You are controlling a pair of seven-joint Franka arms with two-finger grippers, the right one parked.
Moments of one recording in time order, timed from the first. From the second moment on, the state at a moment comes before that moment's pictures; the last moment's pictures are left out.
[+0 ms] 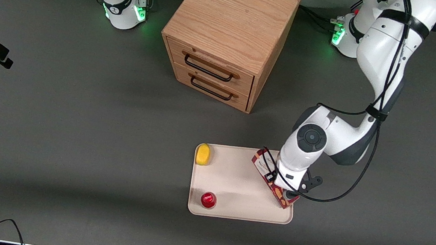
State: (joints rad) arm -0.26 0.69 -0.23 -1.59 0.27 2.37 -1.17
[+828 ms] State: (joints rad) arm -0.26 0.72 -0.23 -1.56 0.30 2.37 -1.10
